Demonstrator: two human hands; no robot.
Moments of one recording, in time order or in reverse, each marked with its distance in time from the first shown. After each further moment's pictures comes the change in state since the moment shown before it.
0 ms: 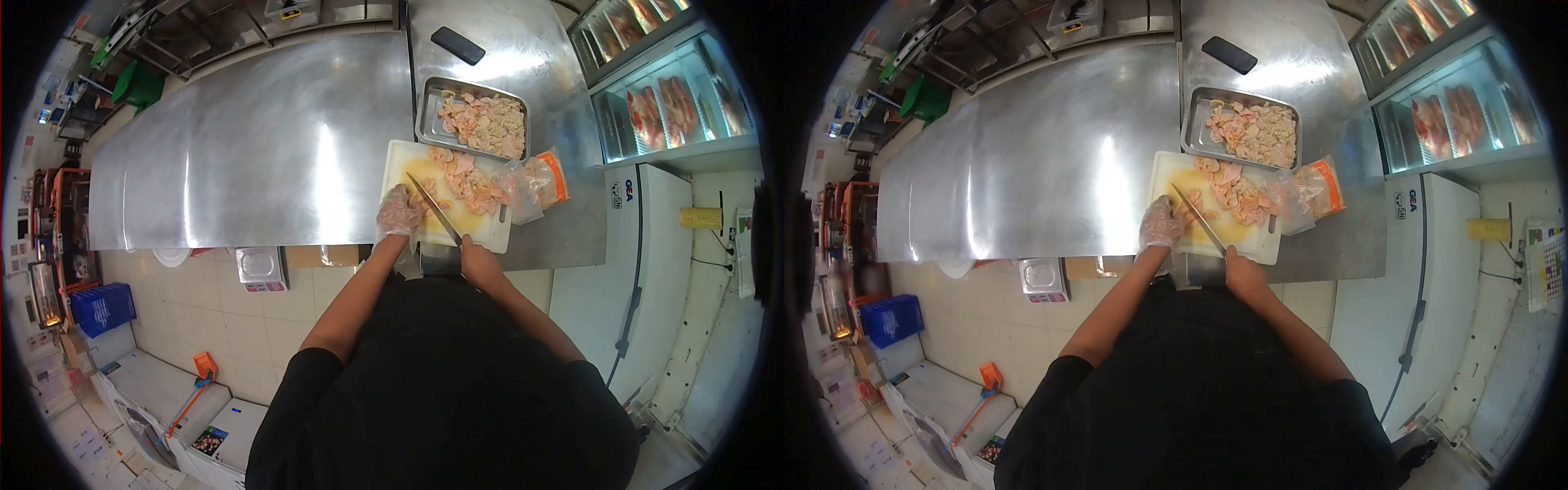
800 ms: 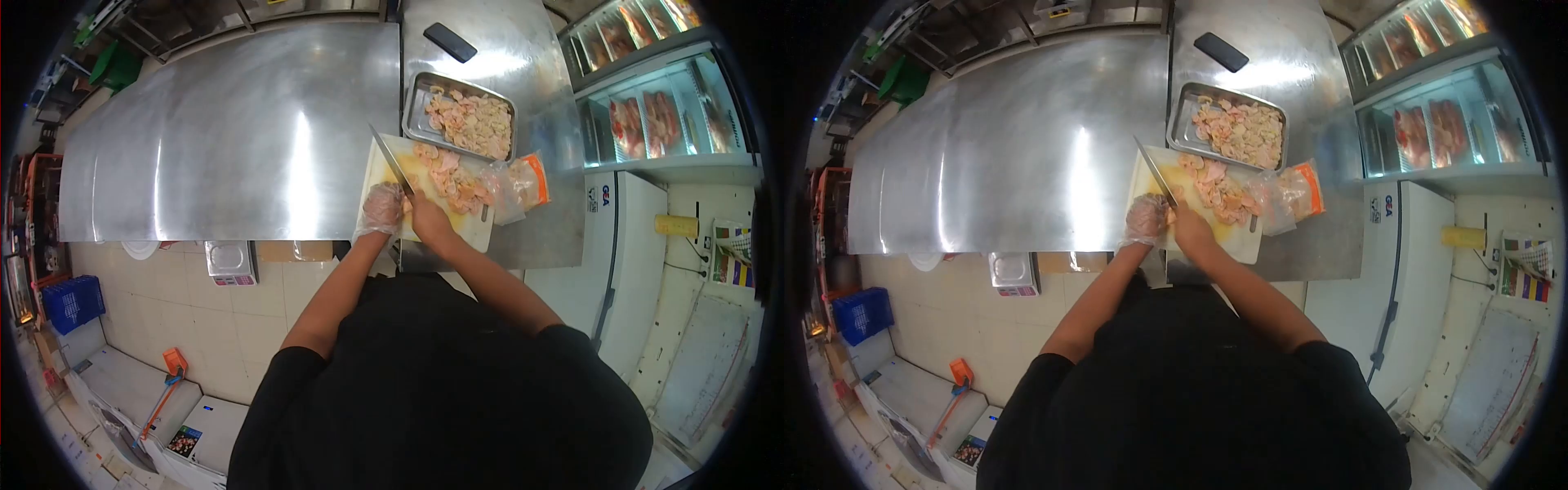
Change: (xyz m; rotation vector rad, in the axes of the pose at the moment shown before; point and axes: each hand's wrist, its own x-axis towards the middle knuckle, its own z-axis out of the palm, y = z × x) left_hand 0.016 -0.030 0.043 0.028 0.038 0.252; right_hand 0.098 -0.043 0.011 0.108 0.249 -0.158
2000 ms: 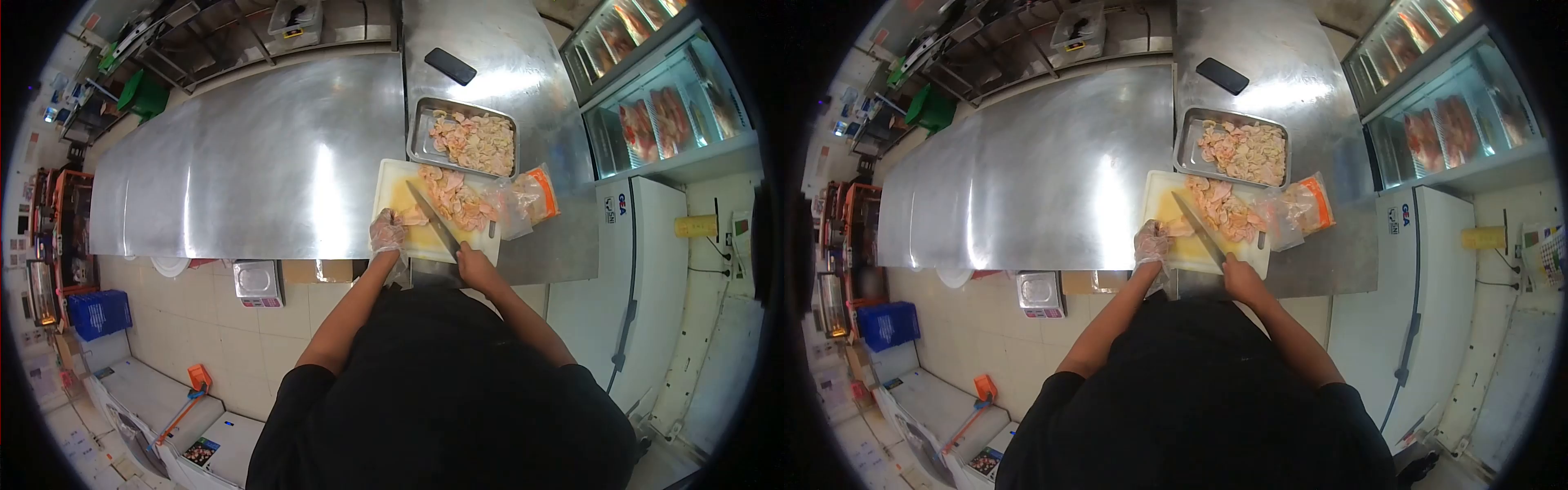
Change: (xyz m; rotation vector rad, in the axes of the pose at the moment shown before) left_hand -0.015 0.005 -0.006 -0.193 0.097 -0.412; right_hand -0.082 0.072 -0.036 0.055 -0.166 0.067
